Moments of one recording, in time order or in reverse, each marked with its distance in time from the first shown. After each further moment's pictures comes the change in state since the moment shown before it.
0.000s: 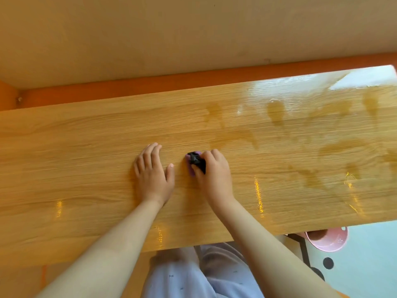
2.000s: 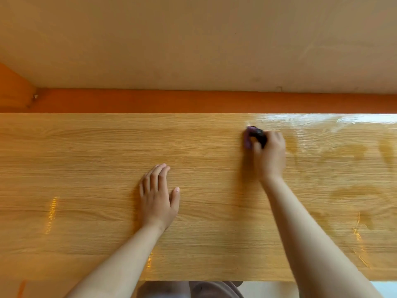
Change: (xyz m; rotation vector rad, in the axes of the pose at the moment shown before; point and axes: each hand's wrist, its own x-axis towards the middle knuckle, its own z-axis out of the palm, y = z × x) left_hand 0.002 0.000 -0.004 -0.028 -0.051 -0.021; right_hand 0.135 0.069 -0.054 -0.097 0.244 0.149
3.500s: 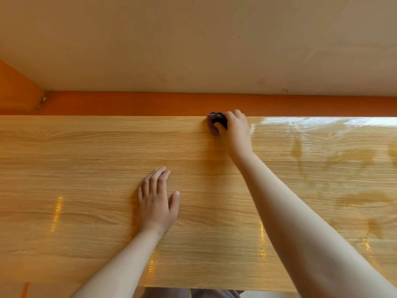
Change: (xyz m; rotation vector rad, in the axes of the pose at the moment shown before) left_hand -0.001 0.000 0.001 0.007 -0.002 -0.008; right_hand 0.032 -0.067 0.050 0.063 -0.225 -0.302
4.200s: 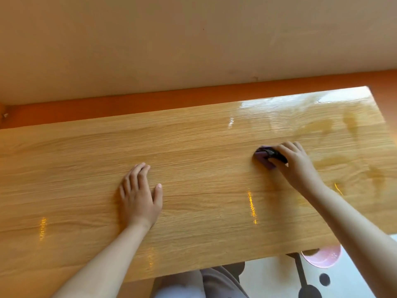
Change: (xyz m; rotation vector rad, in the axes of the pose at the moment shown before) left_hand -0.001 0.000 0.002 0.036 0.021 0.011; right_hand -0.137 0.138 -0.135 -0.233 -0.115 -0.031
